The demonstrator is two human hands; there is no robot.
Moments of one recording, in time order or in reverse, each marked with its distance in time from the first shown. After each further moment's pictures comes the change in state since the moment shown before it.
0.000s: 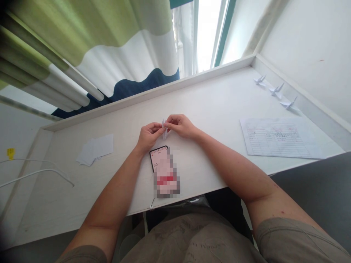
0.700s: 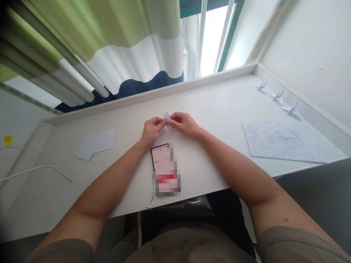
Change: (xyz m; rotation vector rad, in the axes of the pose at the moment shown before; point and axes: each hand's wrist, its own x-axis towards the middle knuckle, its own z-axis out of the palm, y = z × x) left_hand 0.016 0.000 0.010 -0.095 0.134 0.063; right_hand 0.002 0.006 0.002 -0.089 0.050 -0.009
